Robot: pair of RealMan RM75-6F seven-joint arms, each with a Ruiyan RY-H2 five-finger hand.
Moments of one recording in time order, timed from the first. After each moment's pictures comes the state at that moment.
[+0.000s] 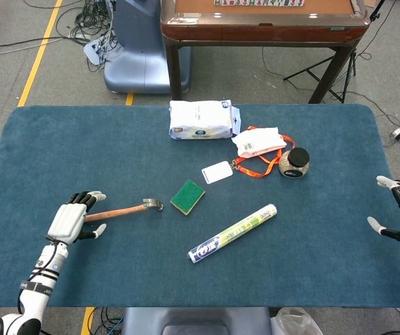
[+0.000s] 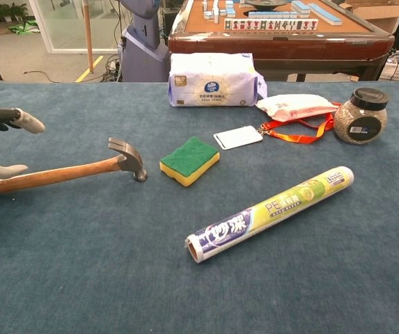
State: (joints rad) left arm -0.42 -1.37 -0.18 -1.61 1.21 1.09 0.20; right arm 0.13 -1.05 0.15 -1.53 -1.41 1.41 0.20
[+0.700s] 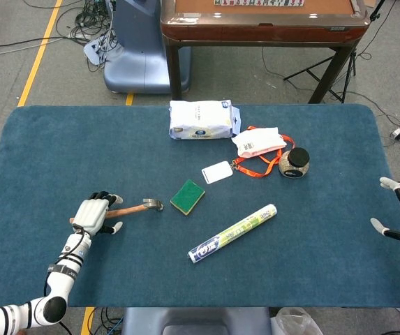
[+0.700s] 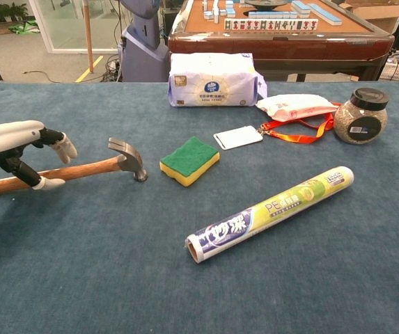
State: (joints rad) left arm -0.58 -1.47 -0.21 -1.59 0.89 1.00 0.46; right arm 0.13 -1.05 0.14 -1.49 -1.40 1.40 0.24
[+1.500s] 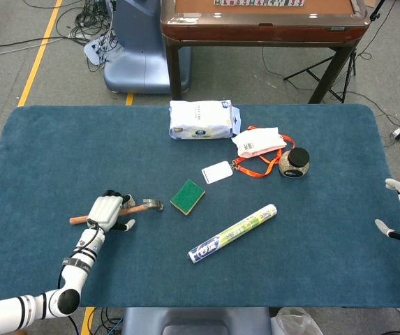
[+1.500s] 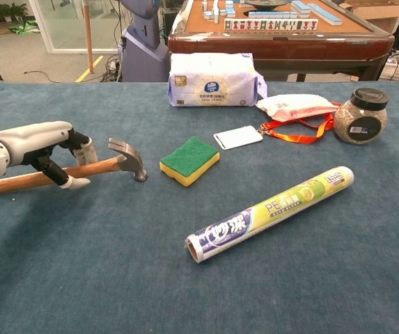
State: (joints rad) left arm -0.67 -1.53 -0.20 -1.55 0.84 0.99 0.46; right arm 0.12 -1.05 0.14 -1.47 -1.40 1.40 0.27
